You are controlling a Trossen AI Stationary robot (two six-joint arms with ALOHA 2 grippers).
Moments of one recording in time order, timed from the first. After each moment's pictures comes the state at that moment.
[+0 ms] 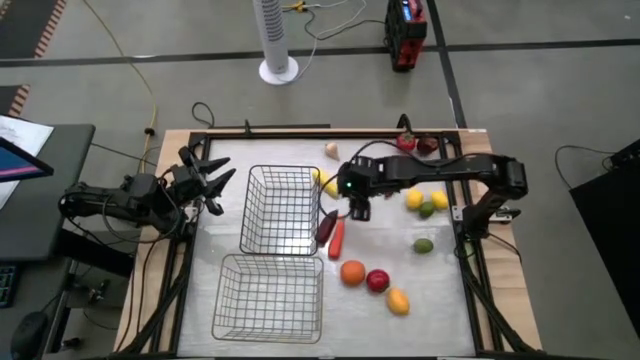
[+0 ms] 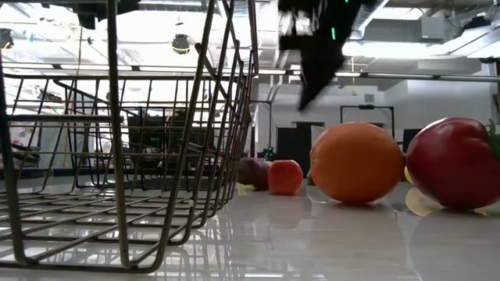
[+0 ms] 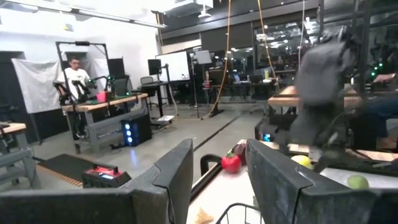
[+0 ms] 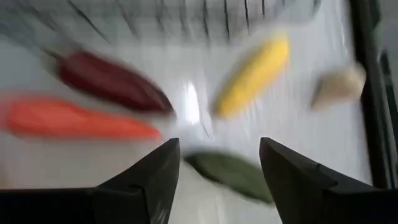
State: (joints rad) left arm -0.13 0.34 0.45 0.09 -0.66 0.21; right arm -0.13 1.65 1.33 -0.83 0.23 -0.11
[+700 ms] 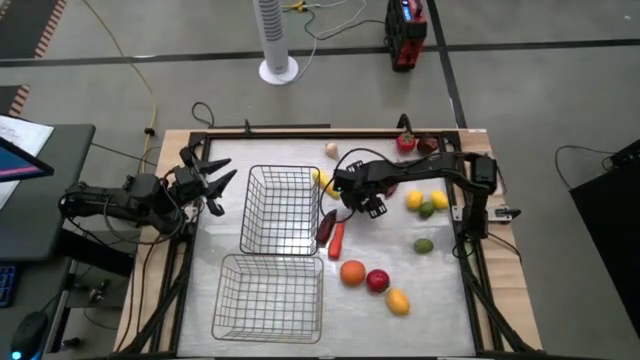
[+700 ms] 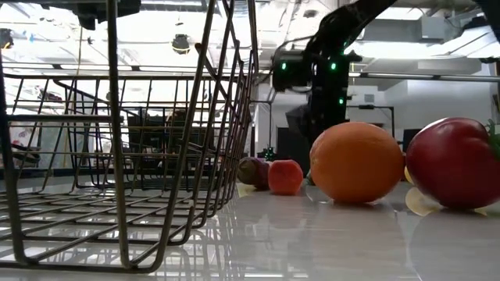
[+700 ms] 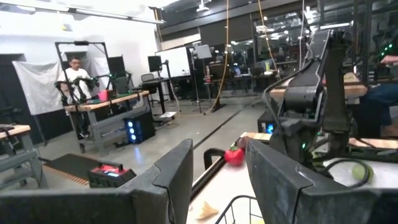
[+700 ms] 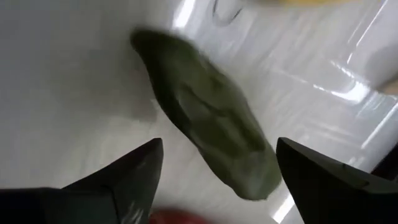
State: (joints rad) left arm -0.13 0.34 0.45 0.05 -0.66 0.23; right arm -0.22 1.88 1.24 -0.82 0.33 -0.69
